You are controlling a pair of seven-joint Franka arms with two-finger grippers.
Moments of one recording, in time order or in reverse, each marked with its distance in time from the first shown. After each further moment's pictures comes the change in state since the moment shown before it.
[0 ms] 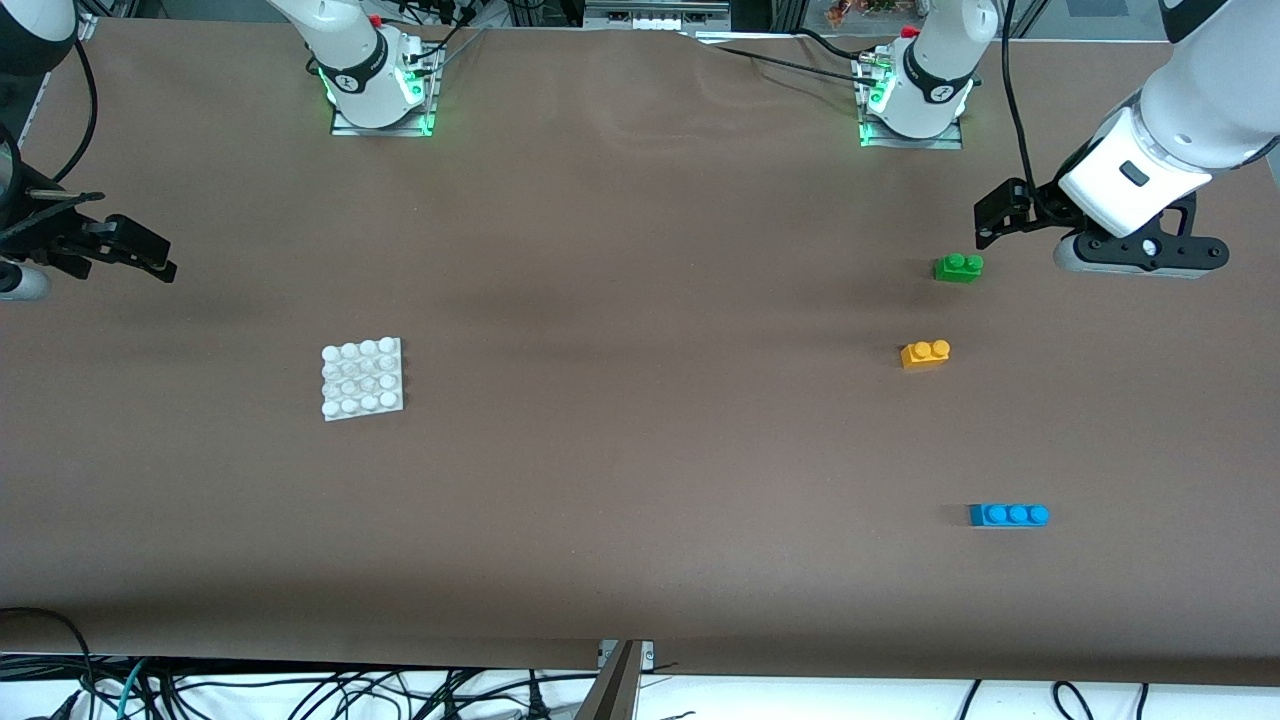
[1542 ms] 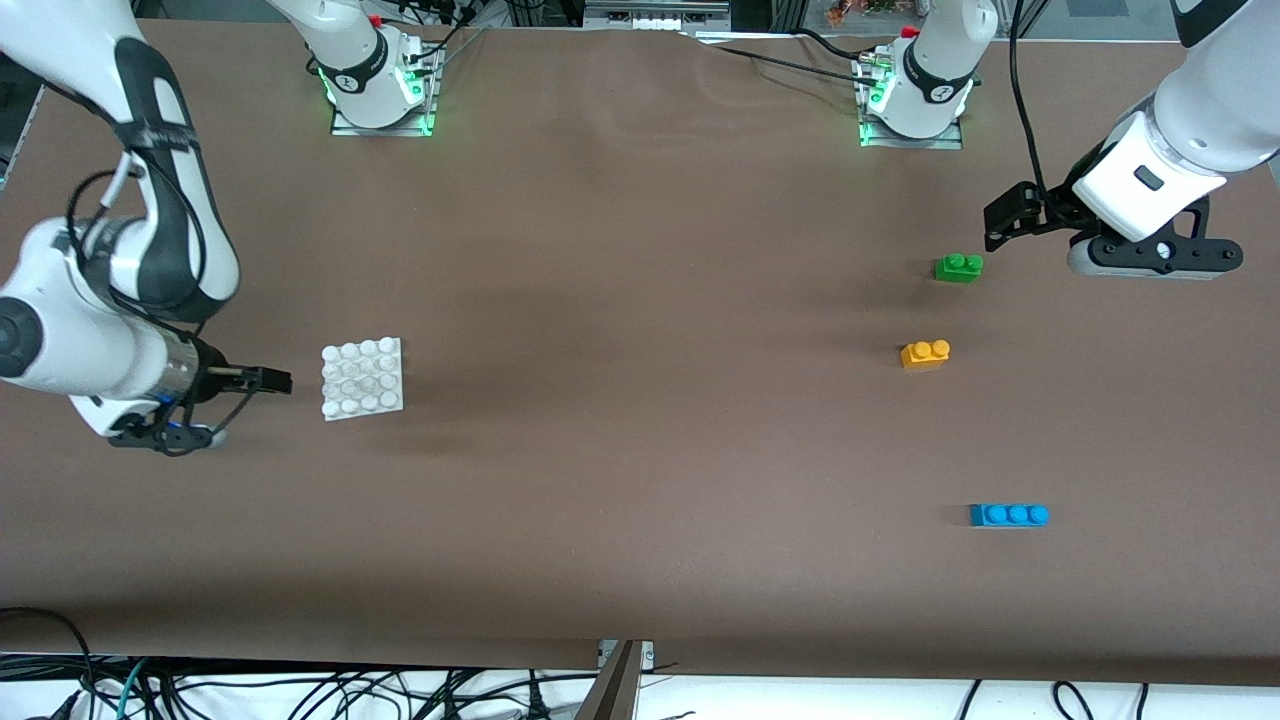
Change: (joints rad) left arm 0.006 0.000 0.014 -0.001 0.000 -0.002 -0.003; right arm -0.001 0.458 -0.001 -0.017 0.076 0.335 -0.067
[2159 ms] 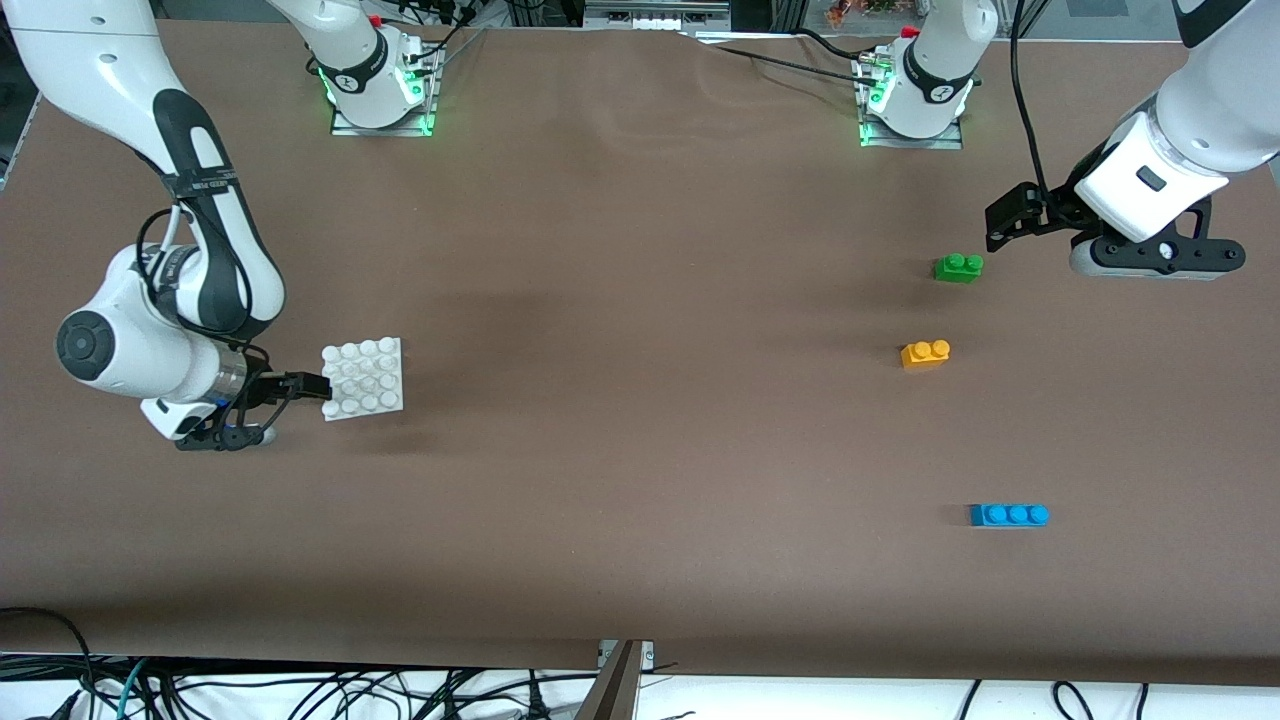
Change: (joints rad) left arm 0.001 0.000 0.000 0.000 0.000 0.000 -0.001; right arm -0.001 0.034 0.000 -0.179 0.108 0.242 -0.151
